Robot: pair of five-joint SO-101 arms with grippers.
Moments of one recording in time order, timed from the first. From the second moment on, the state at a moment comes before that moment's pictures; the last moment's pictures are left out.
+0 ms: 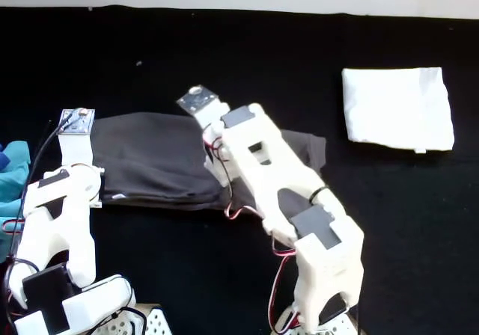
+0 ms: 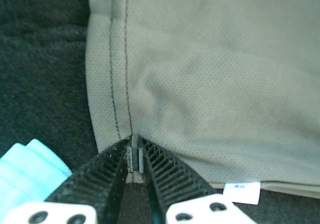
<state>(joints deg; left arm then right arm) -31.8 -9.0 56.3 27.0 -25.0 -35.4 20.1 0.7 69.2 15.4</state>
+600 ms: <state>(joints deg) -32.4 -16.7 39.4 50.1 -19.4 -28.0 2.8 -3.4 89.7 15.5</state>
